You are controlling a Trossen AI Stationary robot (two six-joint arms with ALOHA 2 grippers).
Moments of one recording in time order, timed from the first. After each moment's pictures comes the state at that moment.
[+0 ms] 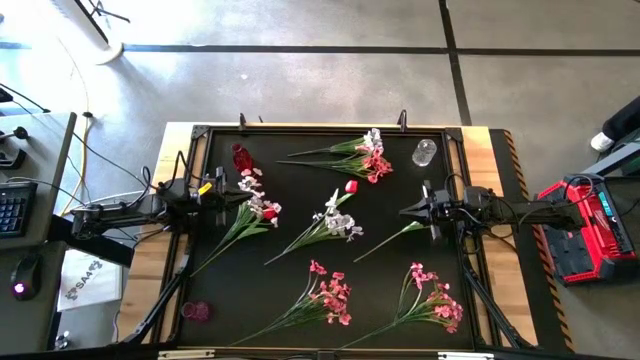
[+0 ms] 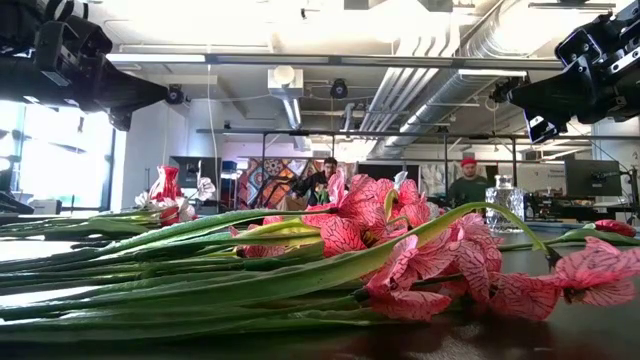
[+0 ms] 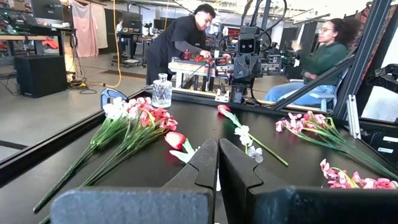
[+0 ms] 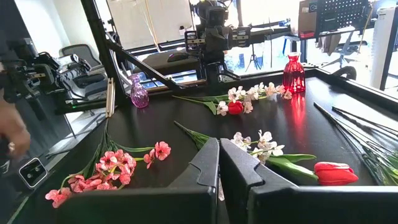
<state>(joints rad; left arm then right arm) 0.15 0.02 0.01 0.01 -0.04 -0.09 0.00 0.08 0.01 0.02 -0.05 0.16</state>
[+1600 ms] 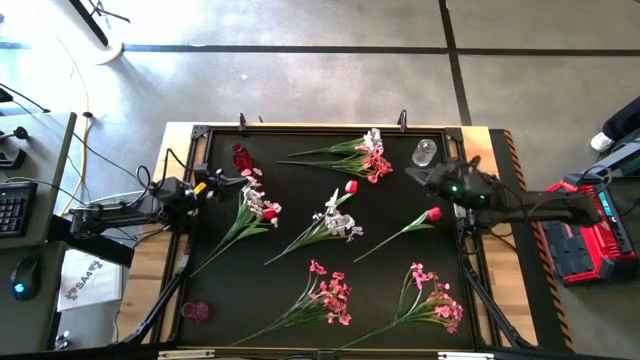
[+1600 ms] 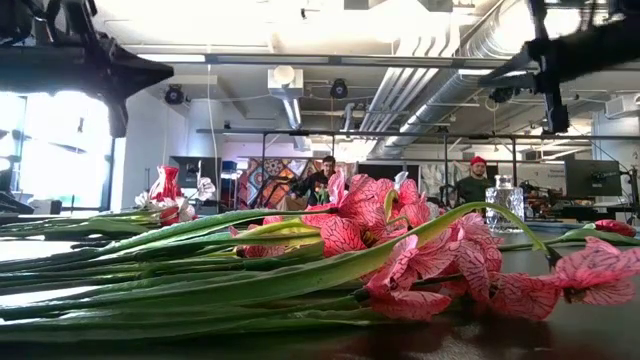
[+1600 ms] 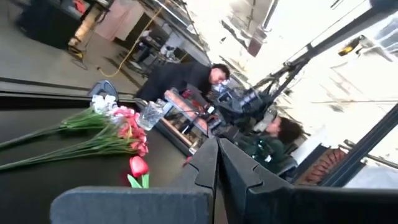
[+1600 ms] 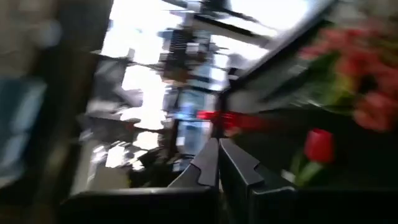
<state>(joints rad) 0.14 0.05 0.02 0.19 -0.18 -0.67 -0.05 0.40 0.34 -0.12 0.50 1.41</state>
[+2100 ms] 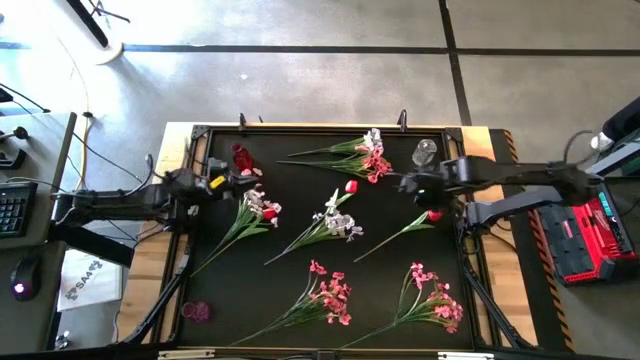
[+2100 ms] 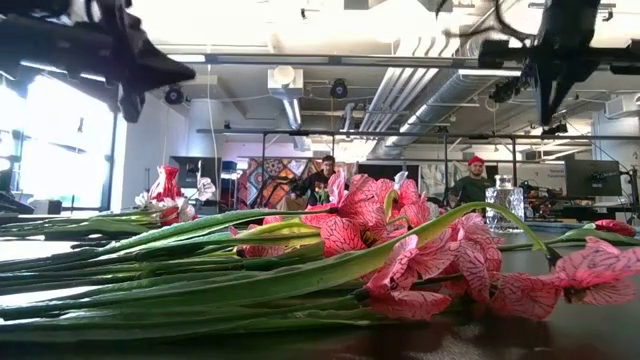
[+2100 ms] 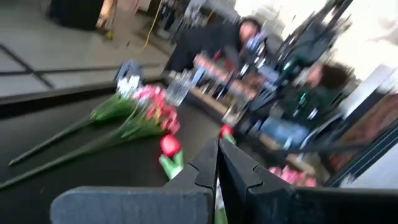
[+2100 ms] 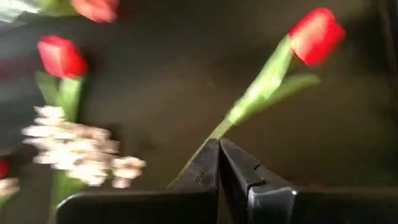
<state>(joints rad) 0.14 0.44 0.22 0.13 -0.18 -0.52 -0.05 1.11 1.00 -1.26 0.04 1.91</state>
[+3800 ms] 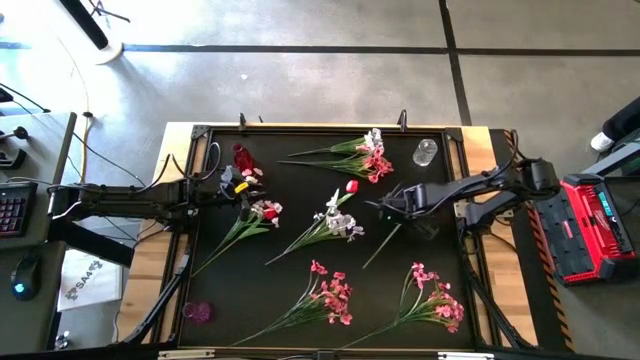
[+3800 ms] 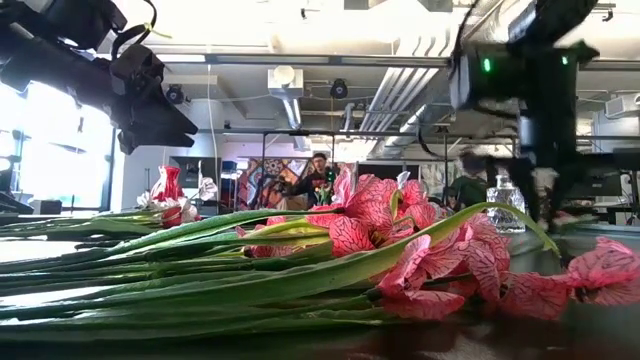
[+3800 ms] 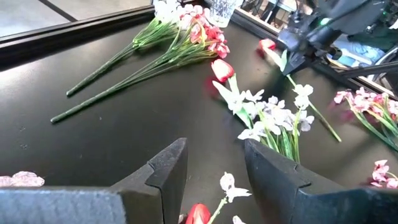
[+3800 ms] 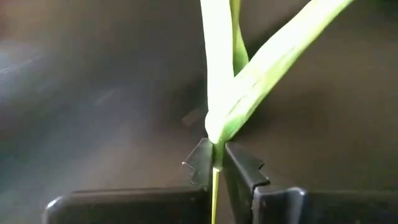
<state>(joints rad) 0.17 0.63 0.22 0.00 -0.18 -0.42 0.02 1.44 0.72 -0.80 0.11 2.23</state>
